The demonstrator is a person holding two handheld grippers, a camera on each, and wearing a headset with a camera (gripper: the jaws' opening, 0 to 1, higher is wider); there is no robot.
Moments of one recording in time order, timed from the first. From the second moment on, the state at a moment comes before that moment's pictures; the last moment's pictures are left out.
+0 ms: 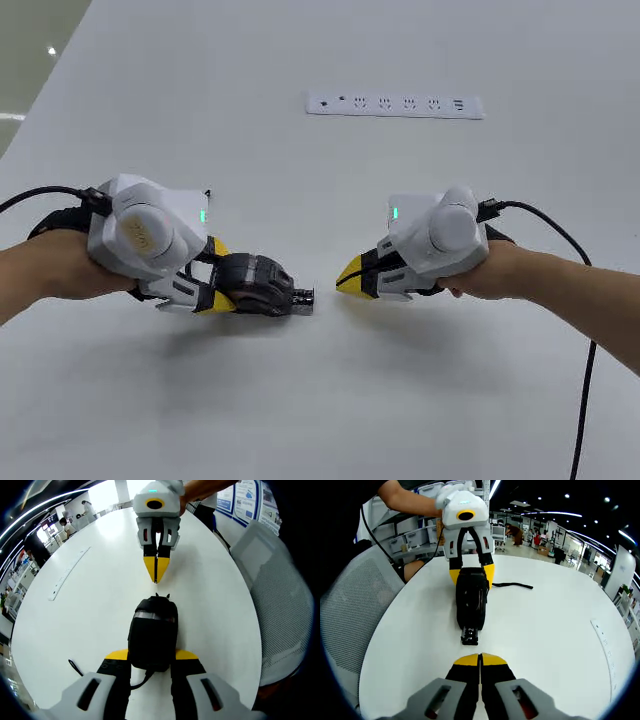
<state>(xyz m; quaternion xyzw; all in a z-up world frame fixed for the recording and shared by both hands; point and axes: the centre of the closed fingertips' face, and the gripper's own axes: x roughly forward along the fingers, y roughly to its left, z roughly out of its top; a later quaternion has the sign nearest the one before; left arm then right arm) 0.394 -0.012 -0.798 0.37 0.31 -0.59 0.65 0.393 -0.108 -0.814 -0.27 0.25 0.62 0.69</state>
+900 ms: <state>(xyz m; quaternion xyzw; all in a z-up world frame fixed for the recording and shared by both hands) 0.394 -0.012 -0.800 0.35 0.32 -0.59 0.65 0.385 -0.090 -0.815 -0.26 0.24 0.63 0.69</state>
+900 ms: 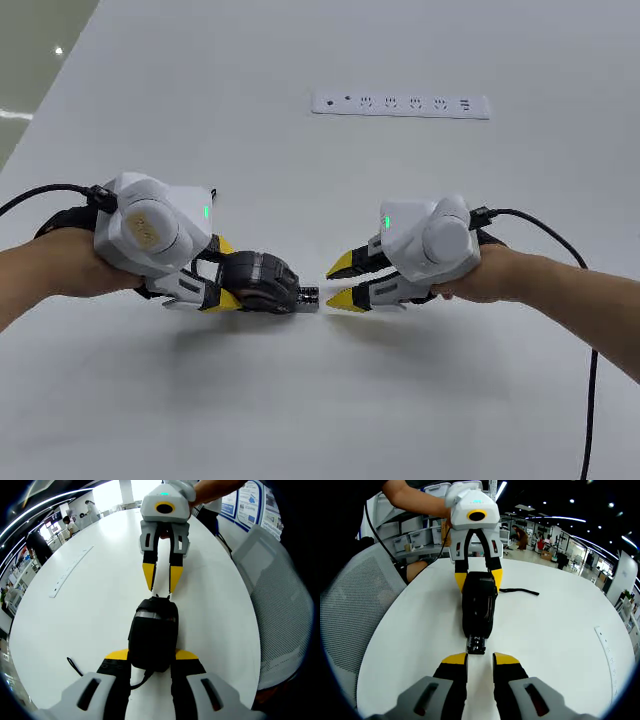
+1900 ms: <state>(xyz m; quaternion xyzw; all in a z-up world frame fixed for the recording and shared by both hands) 0.395 -0.009 -0.801 0.35 0.32 -0.59 0.66 0.386 -0.073 -0.825 -0.25 0.24 0.64 0.69</state>
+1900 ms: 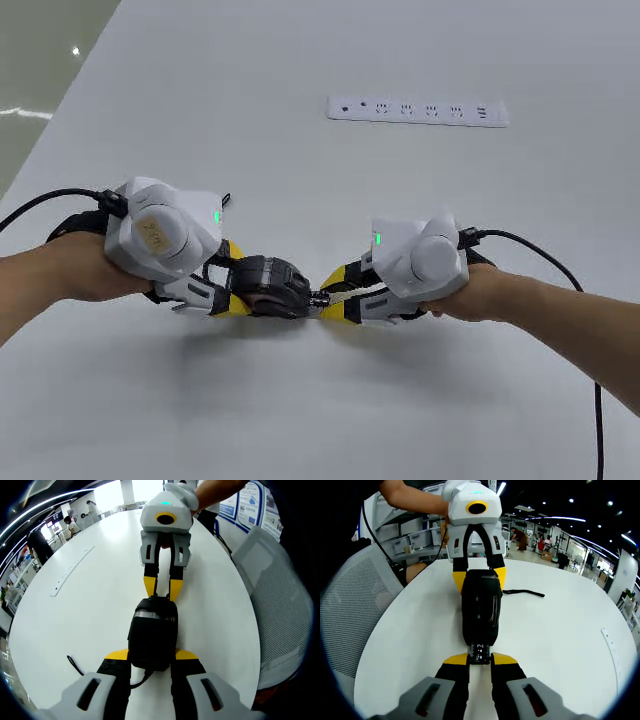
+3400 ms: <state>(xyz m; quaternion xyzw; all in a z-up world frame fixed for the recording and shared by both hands) 0.394 -0.007 -0.800 0.34 0.32 -0.58 0.66 0.385 -0.072 -0.824 -0.28 0.25 0.64 0.67</state>
